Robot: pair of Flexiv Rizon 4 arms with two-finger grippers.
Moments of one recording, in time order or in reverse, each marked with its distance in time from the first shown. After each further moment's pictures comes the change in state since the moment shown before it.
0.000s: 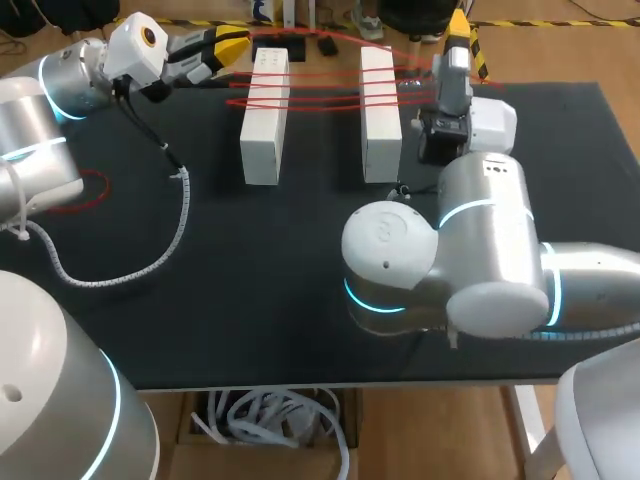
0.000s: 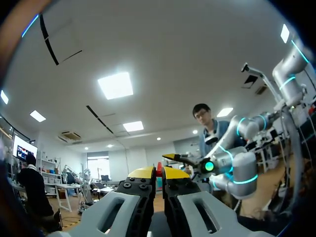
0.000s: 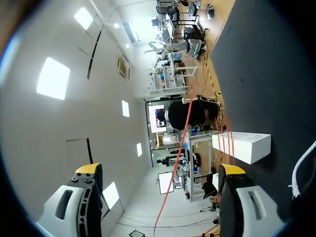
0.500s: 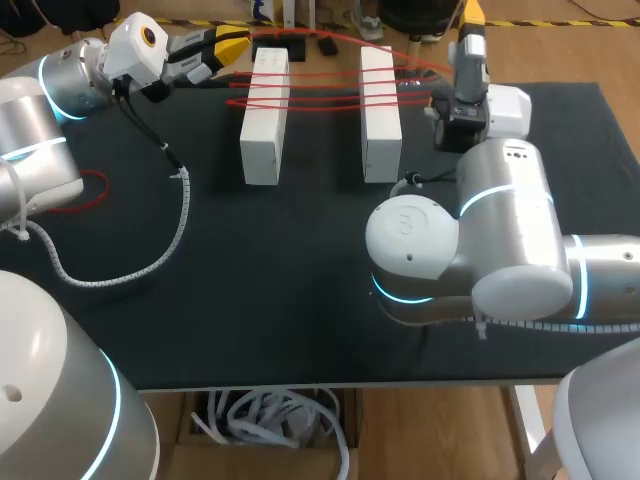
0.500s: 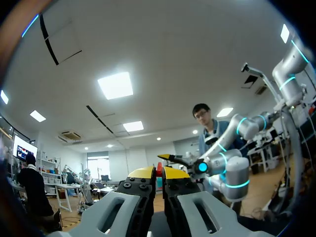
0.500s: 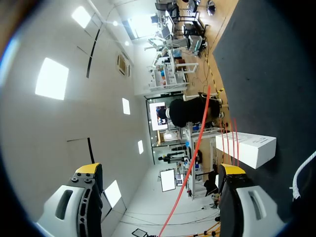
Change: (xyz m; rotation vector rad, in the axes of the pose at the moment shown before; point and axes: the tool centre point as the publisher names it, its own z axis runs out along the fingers) left arm 0.000 0.000 0.000 0.000 0.000 0.000; right arm 0.006 0.013 0.019 0.033 0.007 0.016
